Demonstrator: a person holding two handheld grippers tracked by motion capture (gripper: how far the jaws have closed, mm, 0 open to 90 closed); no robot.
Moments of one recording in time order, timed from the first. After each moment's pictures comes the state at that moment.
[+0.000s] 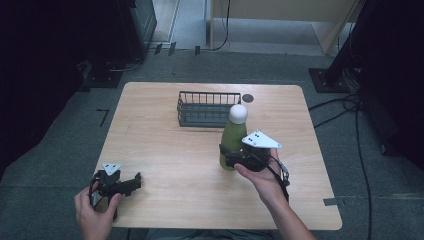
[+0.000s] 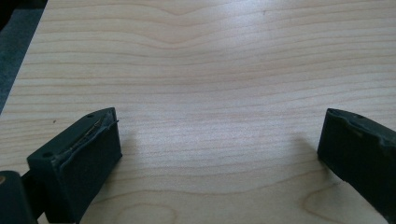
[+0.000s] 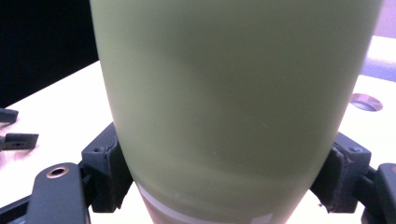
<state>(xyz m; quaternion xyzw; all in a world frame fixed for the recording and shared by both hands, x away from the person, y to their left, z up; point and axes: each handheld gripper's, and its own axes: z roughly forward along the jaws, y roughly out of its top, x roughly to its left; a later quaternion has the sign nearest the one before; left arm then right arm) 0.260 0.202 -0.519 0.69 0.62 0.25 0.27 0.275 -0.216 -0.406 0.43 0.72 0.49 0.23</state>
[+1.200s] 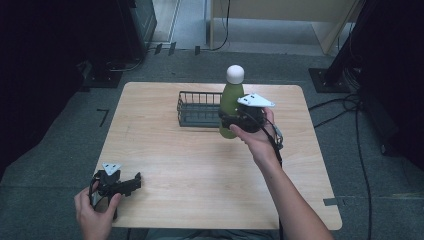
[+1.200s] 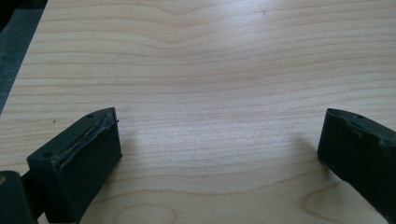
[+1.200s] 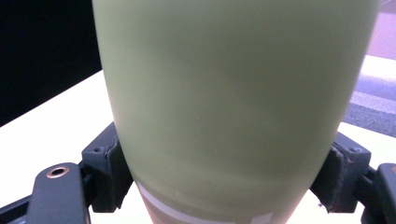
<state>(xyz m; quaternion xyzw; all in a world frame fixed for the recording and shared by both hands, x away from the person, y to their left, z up) 0.260 0.202 -0.519 0.69 0.62 0.25 0.27 0.361 -0.210 -0.363 0.45 0.70 0.48 0.26</state>
